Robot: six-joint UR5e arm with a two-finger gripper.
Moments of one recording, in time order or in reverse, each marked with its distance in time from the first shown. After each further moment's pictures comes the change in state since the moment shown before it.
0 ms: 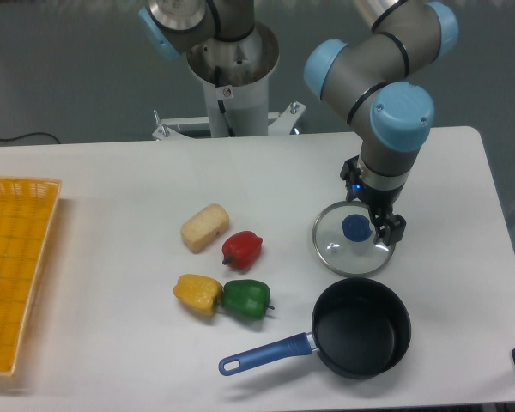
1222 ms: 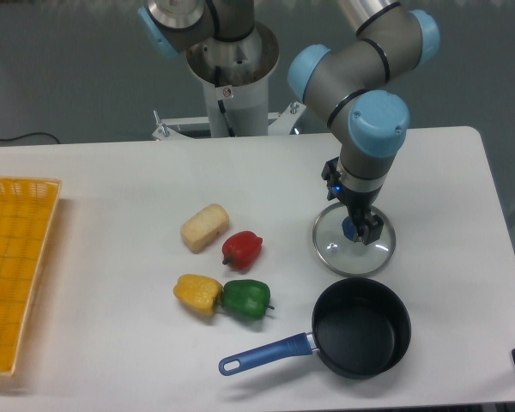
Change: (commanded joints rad) arm -0.025 0.037 -0.115 0.029 -0.087 -0.149
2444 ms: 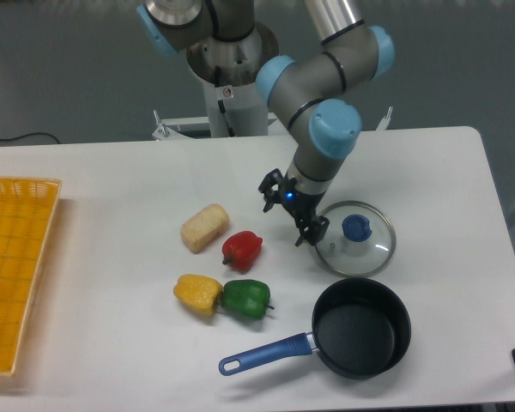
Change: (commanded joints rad) arm -0.098 0.008 -0.242 0.239 -0.166 -0.284
